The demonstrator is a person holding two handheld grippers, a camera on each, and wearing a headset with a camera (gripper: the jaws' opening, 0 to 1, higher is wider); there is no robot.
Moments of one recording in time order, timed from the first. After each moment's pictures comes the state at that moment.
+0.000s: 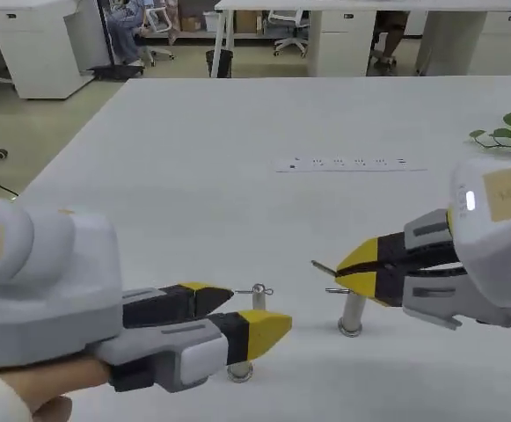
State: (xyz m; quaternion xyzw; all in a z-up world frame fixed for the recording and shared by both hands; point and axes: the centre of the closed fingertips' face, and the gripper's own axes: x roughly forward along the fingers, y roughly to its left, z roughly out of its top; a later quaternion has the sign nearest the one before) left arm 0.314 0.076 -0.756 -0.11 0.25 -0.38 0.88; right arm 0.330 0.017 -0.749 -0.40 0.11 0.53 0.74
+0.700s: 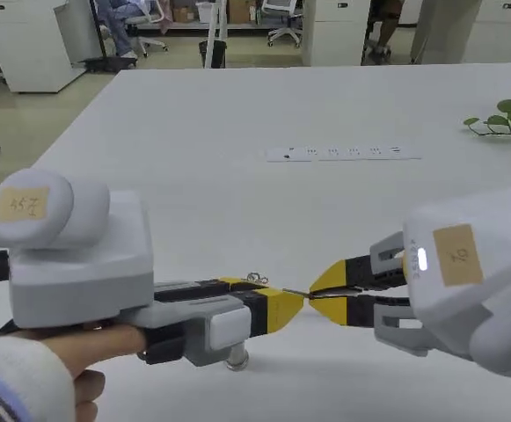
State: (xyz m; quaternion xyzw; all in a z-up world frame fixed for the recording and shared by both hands) left arm 0.311 0.049 -0.761 -0.16 0.29 -0.40 0.85; right arm 0.311 0.035 -0.769 -0.45 0.09 0.54 0.70
